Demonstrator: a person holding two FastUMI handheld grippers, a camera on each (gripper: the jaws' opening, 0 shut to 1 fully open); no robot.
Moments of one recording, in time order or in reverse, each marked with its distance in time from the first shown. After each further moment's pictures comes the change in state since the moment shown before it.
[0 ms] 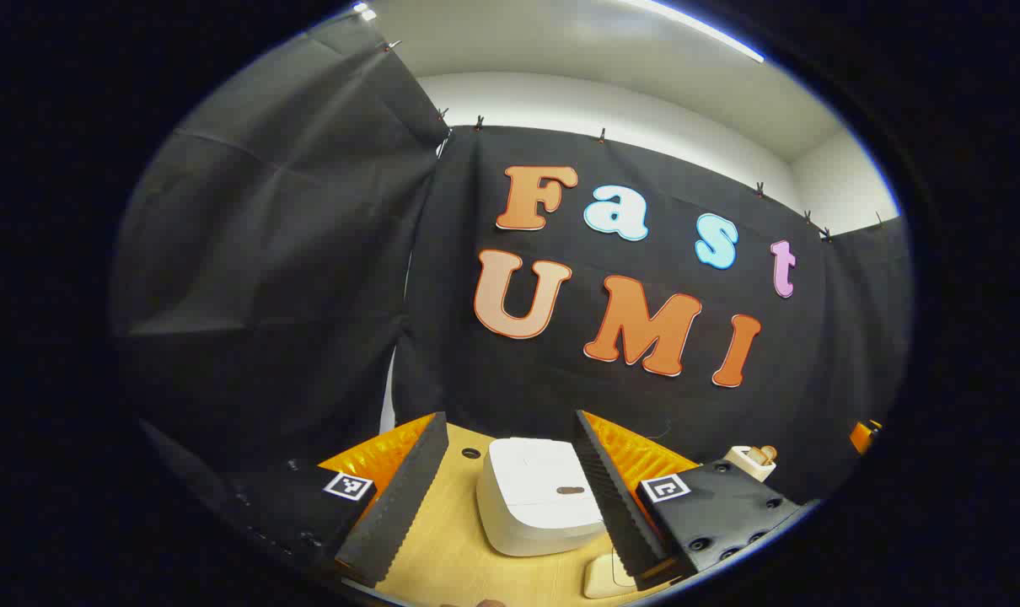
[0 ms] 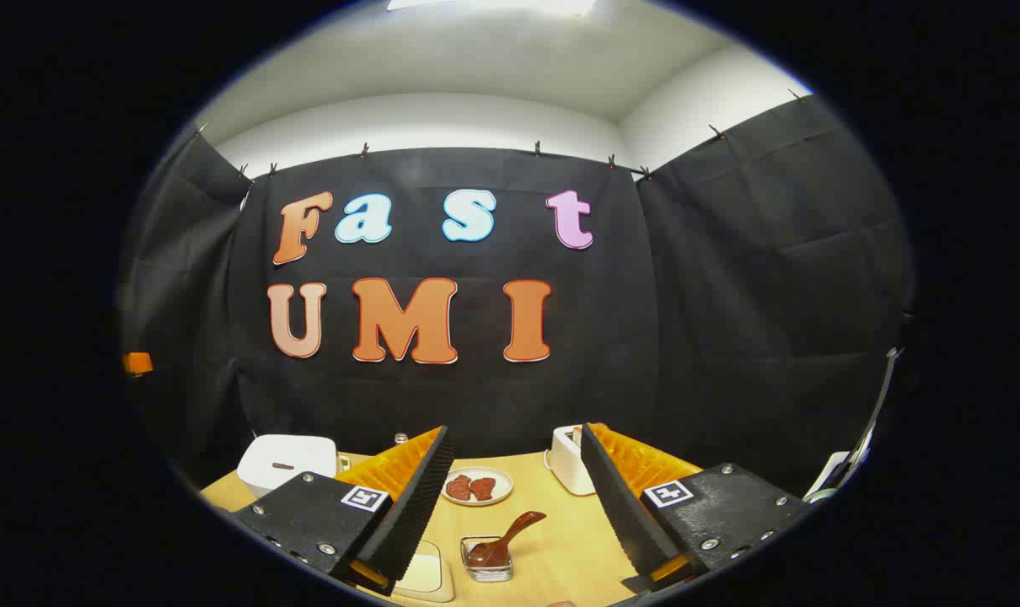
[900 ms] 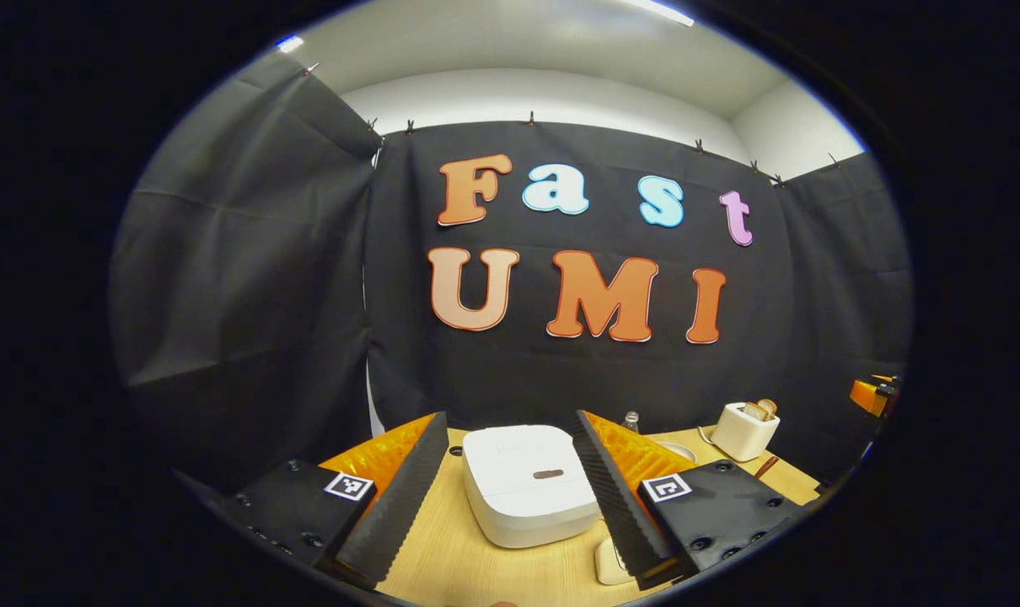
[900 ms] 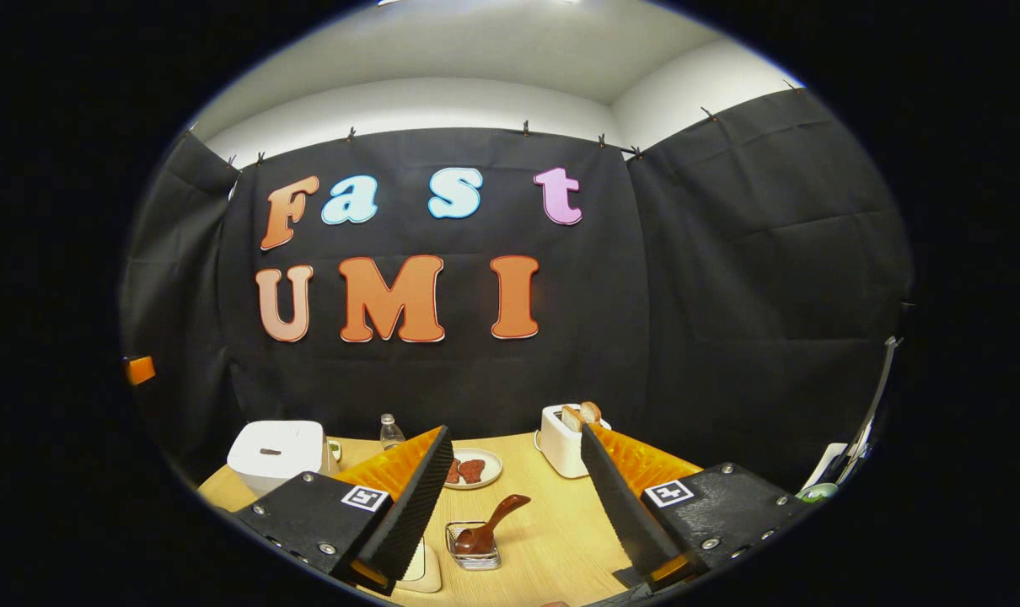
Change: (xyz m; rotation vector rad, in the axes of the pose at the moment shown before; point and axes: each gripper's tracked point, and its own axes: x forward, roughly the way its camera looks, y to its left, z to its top) left arm 0.000 -0.068 -0.023 0.142 0.028 -0.115; right arm 0.004 -0.025 -0.018 -0.012 0.051 -0.025
